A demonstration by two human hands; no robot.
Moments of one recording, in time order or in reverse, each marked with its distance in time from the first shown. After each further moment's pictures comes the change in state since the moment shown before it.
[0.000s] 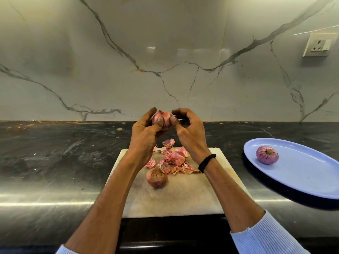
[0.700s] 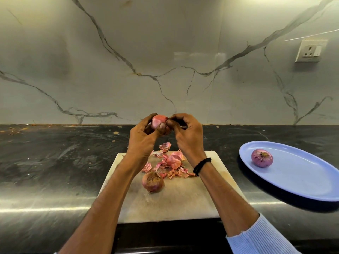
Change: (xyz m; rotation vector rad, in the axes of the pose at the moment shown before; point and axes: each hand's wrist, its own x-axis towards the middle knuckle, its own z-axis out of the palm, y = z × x) left_hand -0.001 -0.006 -0.004 0.251 -0.082 0.185; right_hand 0.003 0.007 0.000 -0.014 0.103 -0.112
